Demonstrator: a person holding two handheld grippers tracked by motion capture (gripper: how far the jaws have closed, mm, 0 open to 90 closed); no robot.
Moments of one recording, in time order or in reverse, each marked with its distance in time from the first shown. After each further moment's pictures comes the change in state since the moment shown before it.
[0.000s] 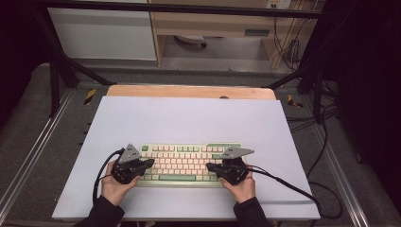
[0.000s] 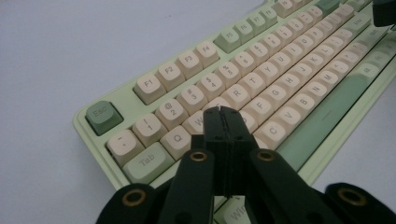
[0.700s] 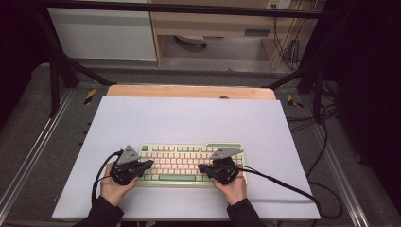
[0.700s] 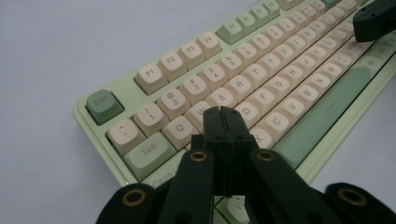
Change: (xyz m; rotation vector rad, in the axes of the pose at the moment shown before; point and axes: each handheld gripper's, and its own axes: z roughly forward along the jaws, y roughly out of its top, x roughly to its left) left arm 0.002 -0.005 0.002 0.007 -0.005 -0.007; right arm 0.010 0.003 0.023 0.024 0.023 -0.007
